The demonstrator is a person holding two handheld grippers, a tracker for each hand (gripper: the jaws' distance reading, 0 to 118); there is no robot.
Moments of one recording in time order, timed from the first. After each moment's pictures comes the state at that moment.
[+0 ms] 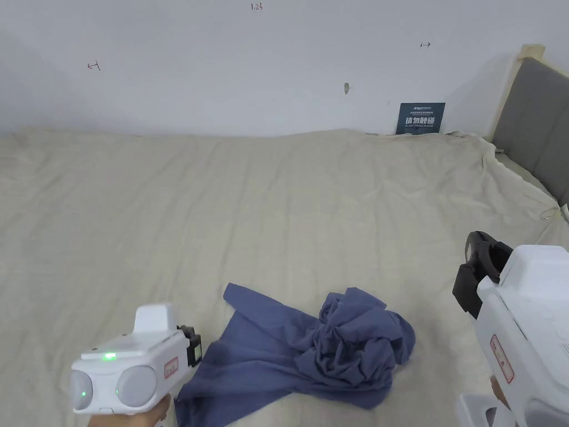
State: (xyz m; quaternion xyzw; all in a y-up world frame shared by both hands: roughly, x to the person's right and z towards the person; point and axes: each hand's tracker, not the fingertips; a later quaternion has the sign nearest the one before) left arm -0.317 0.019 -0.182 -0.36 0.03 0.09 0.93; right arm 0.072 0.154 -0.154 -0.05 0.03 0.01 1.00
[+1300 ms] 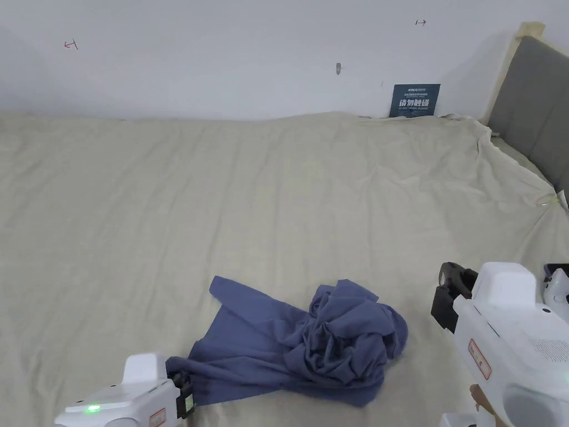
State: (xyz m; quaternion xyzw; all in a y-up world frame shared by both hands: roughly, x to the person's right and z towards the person) left arm -0.313 -0.022 -0.167 -0.41 0.01 0.11 0.90; right arm 0.093 0.095 -0.211 -0.17 0.05 -0.01 0.98
